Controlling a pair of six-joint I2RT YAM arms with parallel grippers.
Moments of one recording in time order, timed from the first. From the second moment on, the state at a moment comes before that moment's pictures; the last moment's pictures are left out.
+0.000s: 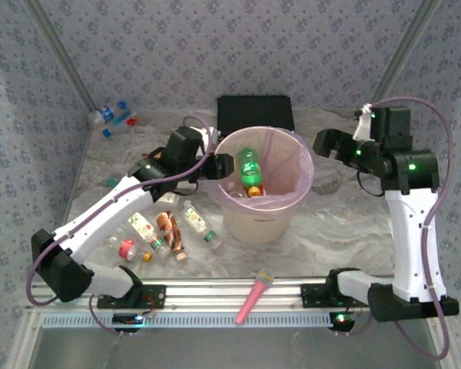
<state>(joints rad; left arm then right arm) -0.74 1.37 1.32 -0.55 0.14 -0.63 0.04 1.17 1.68 -1.25 -0.23 0.36</state>
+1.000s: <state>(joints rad) -0.81 1.64 1.60 -0.56 0.12 -0.49 -0.18 1.11 1.41 -1.16 -0.56 0.37</state>
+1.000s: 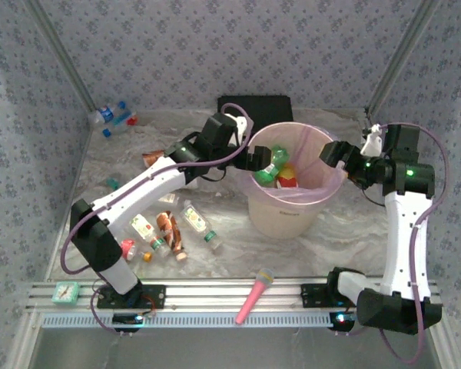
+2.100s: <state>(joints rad) 0.06 2.03 1.88 -0.61 0.01 -0.06 -0.01 1.17 1.39 -1.12 -0.56 0.32</state>
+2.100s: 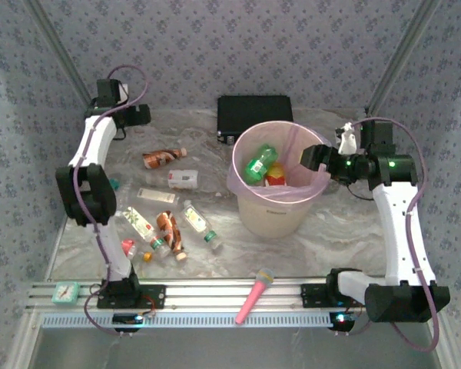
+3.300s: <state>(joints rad) 0.18 2.69 2.65 -0.94 0.08 0.12 0.04 1.17 1.39 -1.18 -0.51 0.32</state>
